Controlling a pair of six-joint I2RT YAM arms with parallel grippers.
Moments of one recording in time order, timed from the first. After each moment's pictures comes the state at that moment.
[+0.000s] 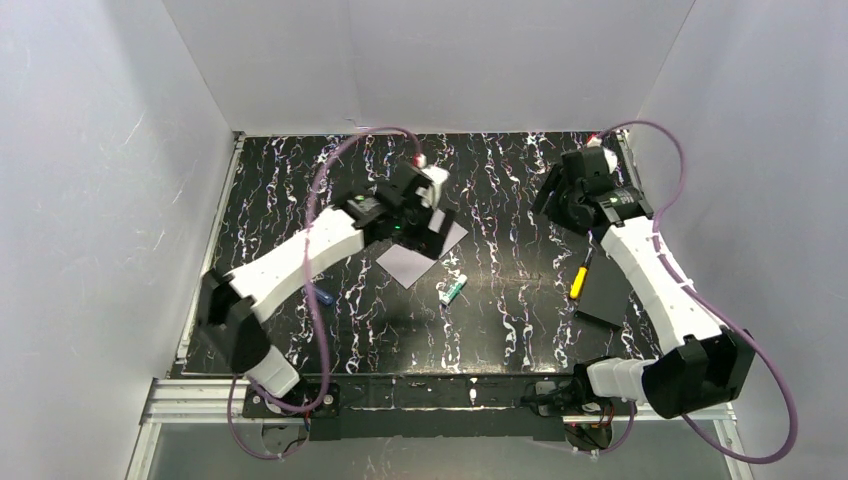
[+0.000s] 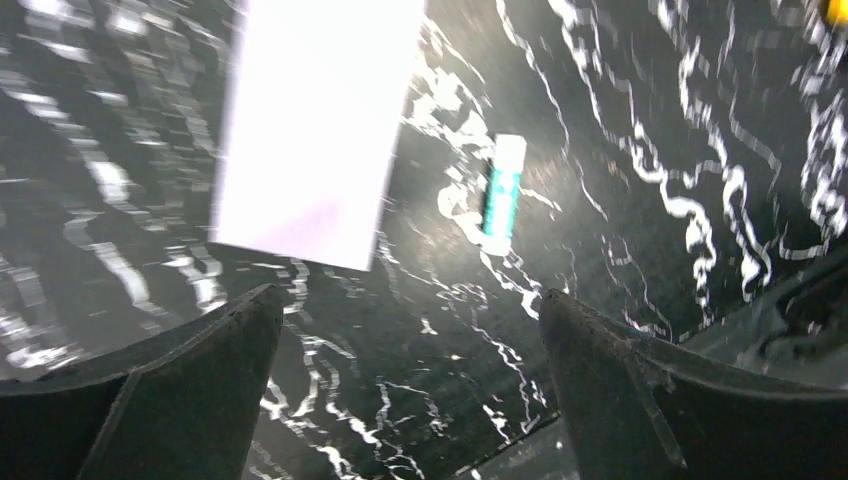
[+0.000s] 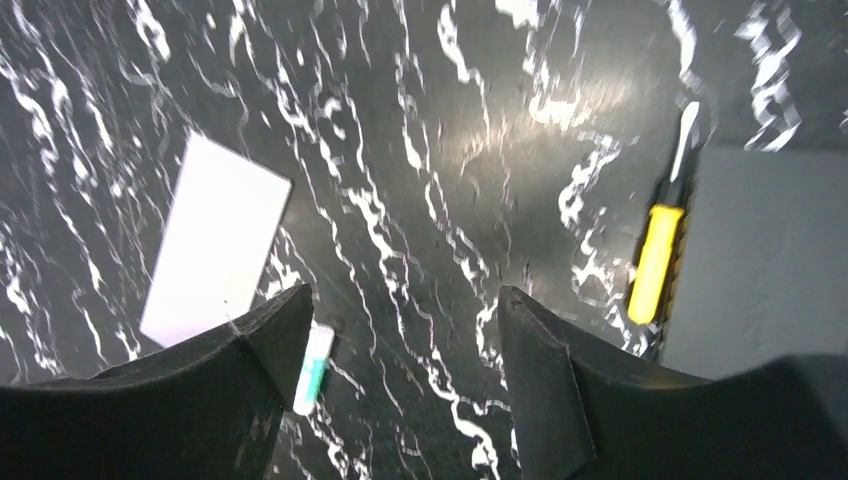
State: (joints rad) left arm -0.79 1.65 1.46 -0.82 0.00 -0.22; right arm 0.30 1.28 1.21 -0.83 0.16 0.65
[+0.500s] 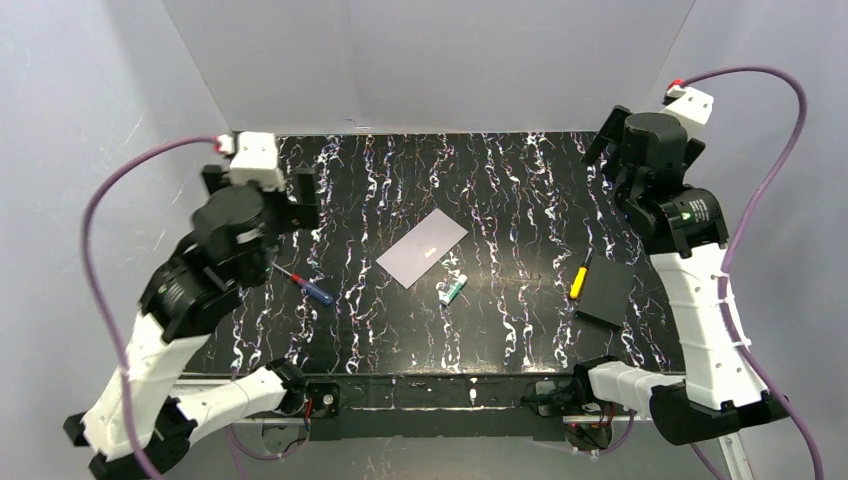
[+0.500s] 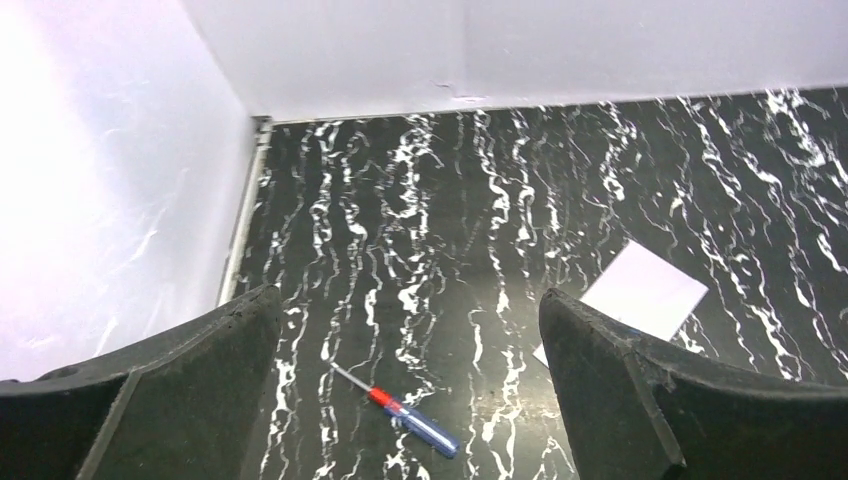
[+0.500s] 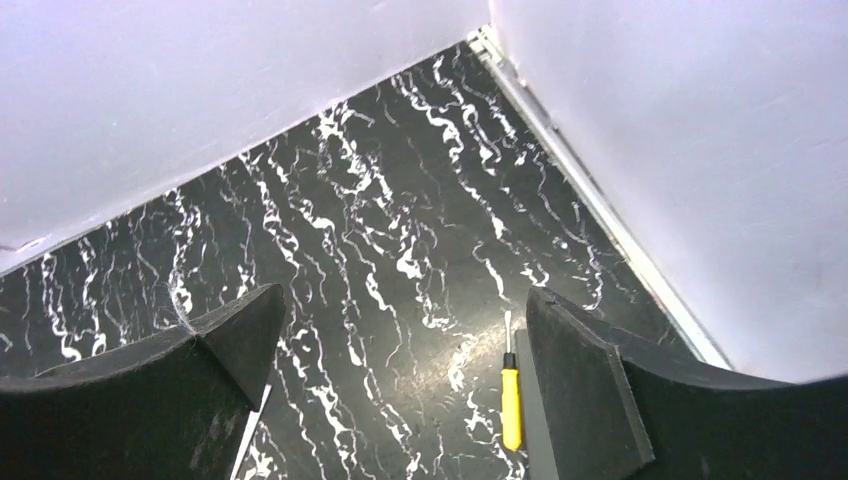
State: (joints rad) left arm -0.74 0.96 1.52 -0.83 -0.73 -0.05; right arm 0.30 1.15 1.61 -0.87 0.59 0.44
